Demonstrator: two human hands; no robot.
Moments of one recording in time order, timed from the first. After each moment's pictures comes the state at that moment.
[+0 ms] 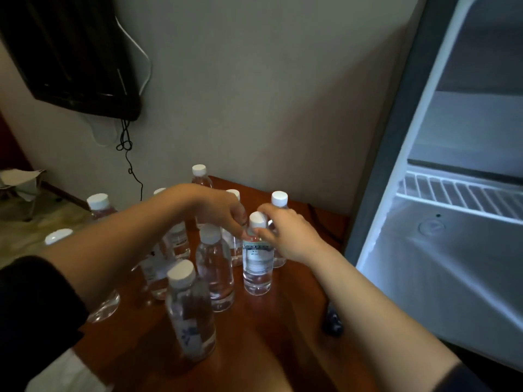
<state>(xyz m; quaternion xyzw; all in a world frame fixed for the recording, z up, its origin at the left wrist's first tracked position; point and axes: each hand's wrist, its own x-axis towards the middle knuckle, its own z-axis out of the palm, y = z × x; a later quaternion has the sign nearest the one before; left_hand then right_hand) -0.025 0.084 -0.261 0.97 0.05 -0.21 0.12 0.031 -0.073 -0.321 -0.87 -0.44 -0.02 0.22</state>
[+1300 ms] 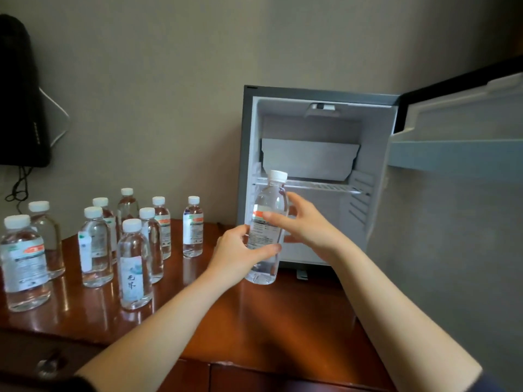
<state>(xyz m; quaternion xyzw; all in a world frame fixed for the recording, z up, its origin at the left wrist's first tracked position) -0.198 -0.152 -0.345 0.81 -0.08 0.21 0.53 -0.177 -0.301 -0.282 -0.80 -0.27 -0.04 0.54</state>
